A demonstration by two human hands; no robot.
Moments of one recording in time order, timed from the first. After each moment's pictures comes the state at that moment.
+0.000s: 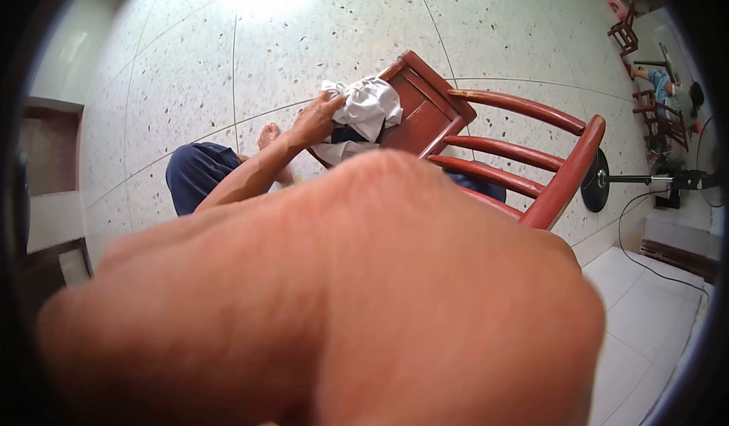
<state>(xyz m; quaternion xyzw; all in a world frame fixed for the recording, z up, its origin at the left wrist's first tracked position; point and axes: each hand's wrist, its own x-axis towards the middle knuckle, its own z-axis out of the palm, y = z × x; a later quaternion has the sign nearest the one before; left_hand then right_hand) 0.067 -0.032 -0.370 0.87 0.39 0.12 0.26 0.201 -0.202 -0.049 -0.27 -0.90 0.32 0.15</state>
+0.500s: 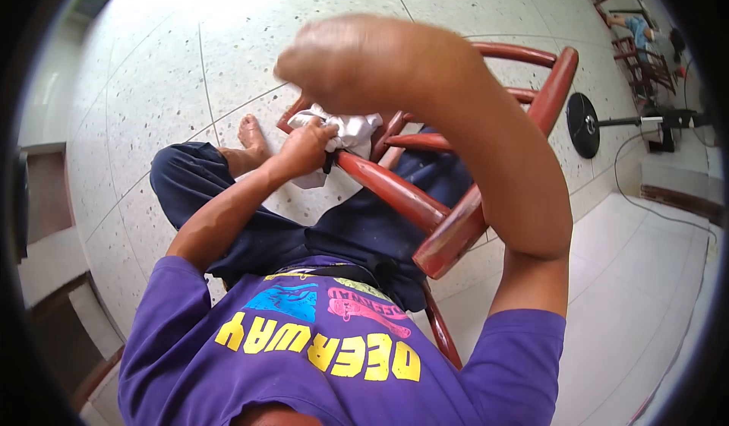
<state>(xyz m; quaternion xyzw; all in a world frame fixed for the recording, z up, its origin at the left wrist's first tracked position) 0.067 -0.143 -0.317 0.91 0.33 -0.04 0.26 0.249 -0.156 -0.064 -0.44 -0.88 0.17 0.03</state>
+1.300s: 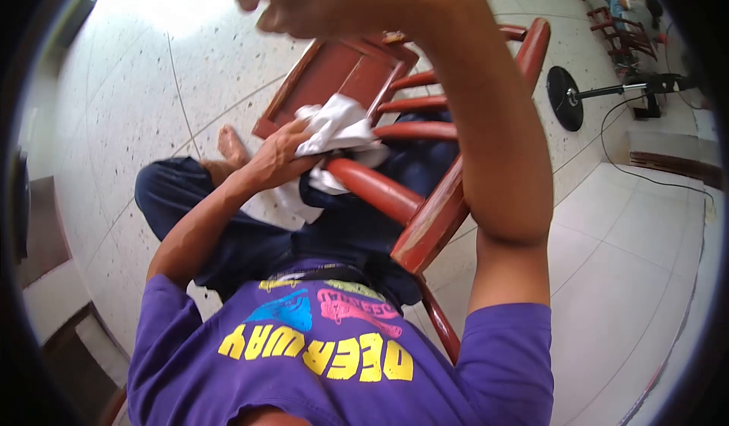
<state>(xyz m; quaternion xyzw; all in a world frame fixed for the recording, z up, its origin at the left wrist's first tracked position) 0.061 -0.139 -0.281 0.89 0.15 0.09 0.41 0.276 -0.155 -0.026 -0.54 -0.82 0.13 0.14</state>
